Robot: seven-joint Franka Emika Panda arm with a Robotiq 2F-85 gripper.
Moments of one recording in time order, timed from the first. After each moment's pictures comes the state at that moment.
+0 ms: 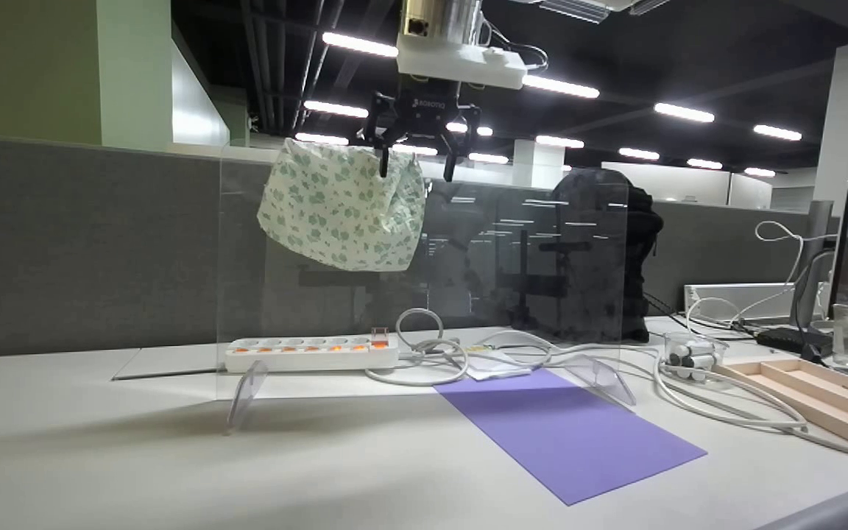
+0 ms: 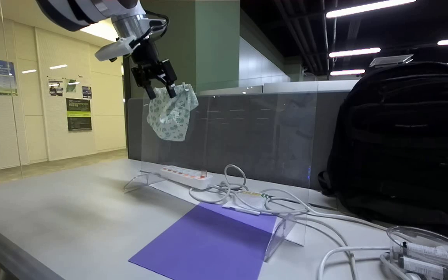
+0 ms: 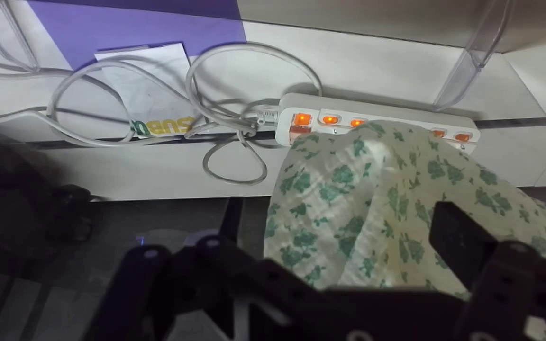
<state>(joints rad) 0.00 -0.15 0.24 -2.35 -0.30 2.66 0.58</state>
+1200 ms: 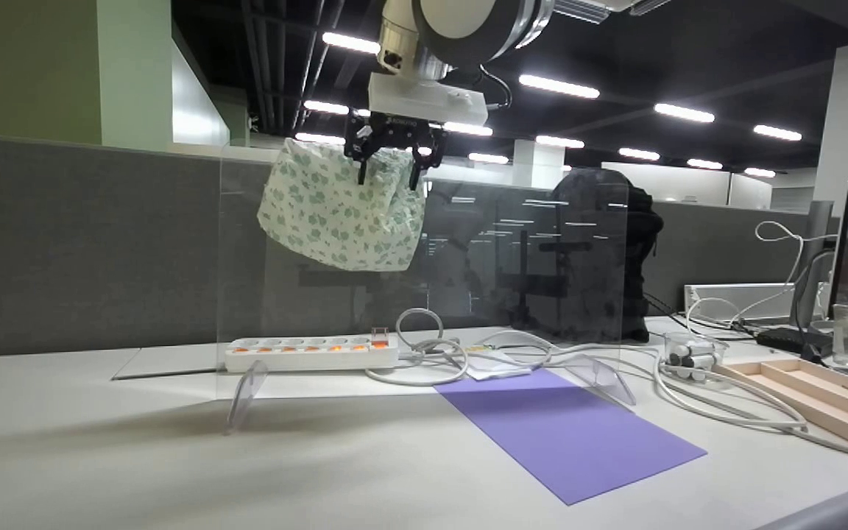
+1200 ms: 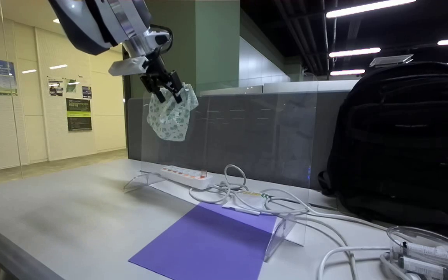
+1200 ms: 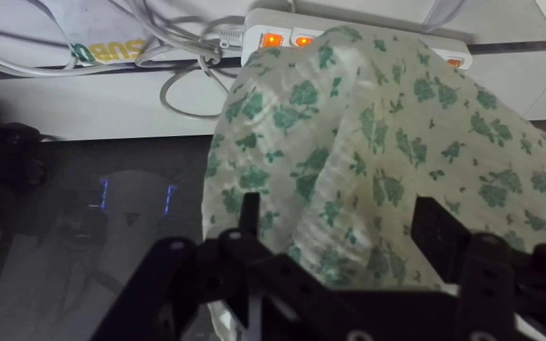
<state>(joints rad) -0.05 0.02 0.27 -2.25 -0.62 2.88 0.85</state>
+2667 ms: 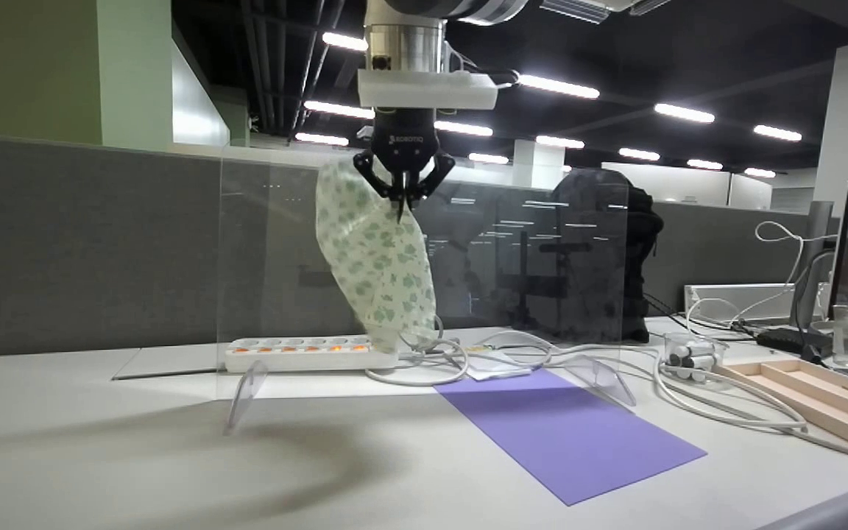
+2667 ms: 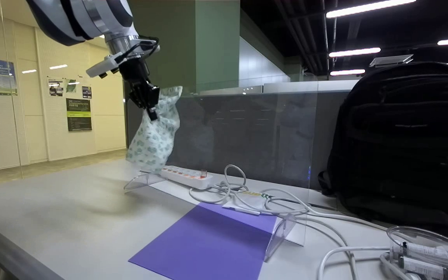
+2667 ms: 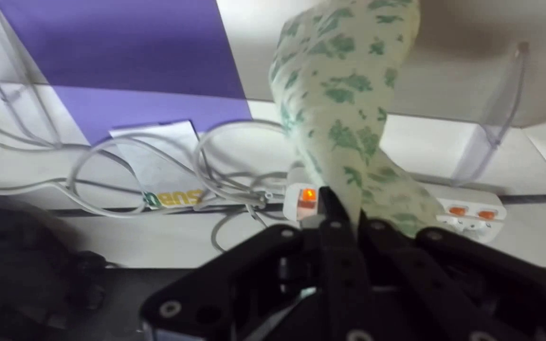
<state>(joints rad) 0.03 -0.04 0.30 -2.30 -0.36 2.50 0.74</state>
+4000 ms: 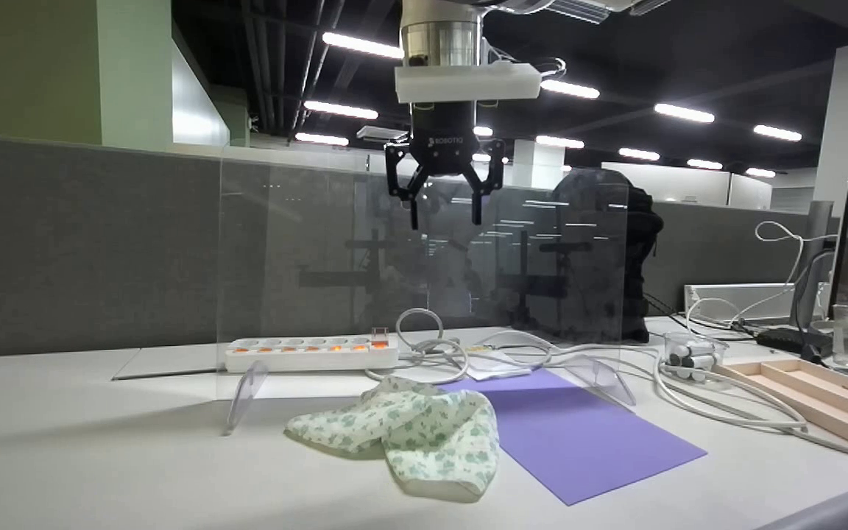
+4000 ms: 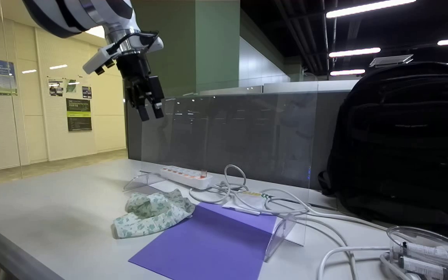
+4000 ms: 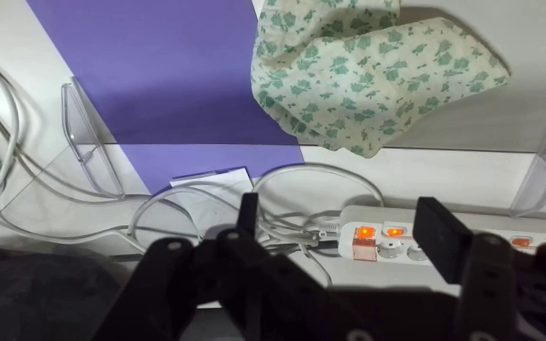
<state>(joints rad) 0.06 -0.14 0.22 -2.39 -0.31 2.42 0.74</state>
